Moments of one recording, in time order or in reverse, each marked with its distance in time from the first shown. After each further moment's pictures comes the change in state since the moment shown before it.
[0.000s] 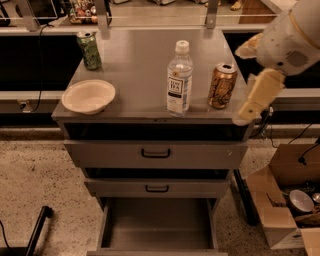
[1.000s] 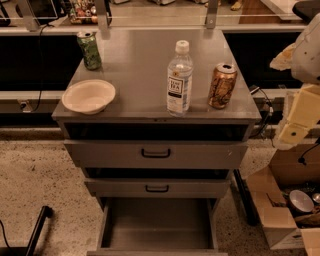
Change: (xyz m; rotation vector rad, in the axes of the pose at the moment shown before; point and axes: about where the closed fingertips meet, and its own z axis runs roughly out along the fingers) arm 0.049 0.040 -0.041 0.011 0.261 0.022
